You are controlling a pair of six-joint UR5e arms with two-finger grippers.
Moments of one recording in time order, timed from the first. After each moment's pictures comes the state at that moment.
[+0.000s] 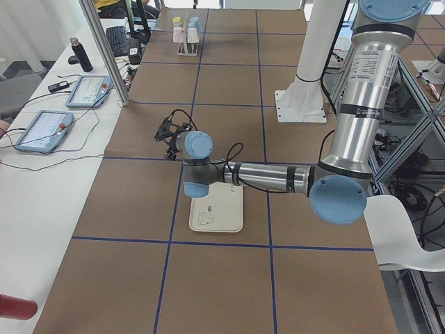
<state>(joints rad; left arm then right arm) -1.27 -1.72 -1.41 -3.00 -2.29 -0.82 1.42 -1.40 1.64 -1.26 2.36 0.52</state>
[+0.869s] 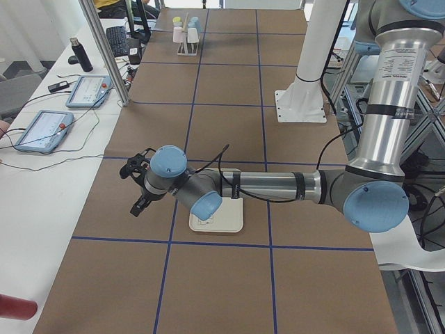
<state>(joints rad) -1.53 -1.70 -1.43 -2.23 -2.38 -0.03 1.49 -1.40 1.64 -1.69 2.35 -0.04</state>
